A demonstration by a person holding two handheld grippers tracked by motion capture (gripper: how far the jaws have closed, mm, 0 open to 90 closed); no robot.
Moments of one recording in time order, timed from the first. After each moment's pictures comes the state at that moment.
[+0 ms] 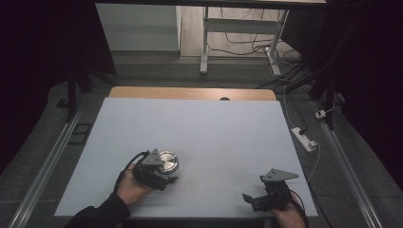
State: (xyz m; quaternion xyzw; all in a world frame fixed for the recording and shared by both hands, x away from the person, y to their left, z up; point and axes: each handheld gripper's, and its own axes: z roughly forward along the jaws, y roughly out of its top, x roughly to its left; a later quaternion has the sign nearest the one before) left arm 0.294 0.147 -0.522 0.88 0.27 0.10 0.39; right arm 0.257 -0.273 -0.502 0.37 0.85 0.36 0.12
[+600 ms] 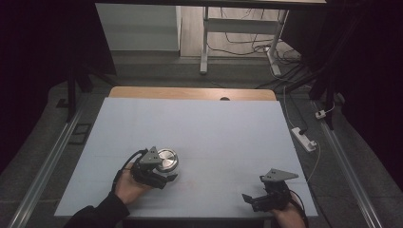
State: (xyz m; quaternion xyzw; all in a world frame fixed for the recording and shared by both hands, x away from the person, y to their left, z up) left arm 0.290 0.149 -0.505 0.87 0.27 0.11 0.40; right arm 0.257 -0.273 -0.503 0.36 0.85 0.36 0.12
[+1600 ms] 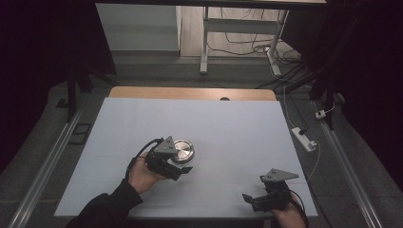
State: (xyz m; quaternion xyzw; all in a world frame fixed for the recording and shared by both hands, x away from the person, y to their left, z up) left arm 0.314 0.106 -0.472 0.87 0.22 0.10 0.43; right arm 0.257 -0.274 -0.502 0.37 0.85 0.36 0.12
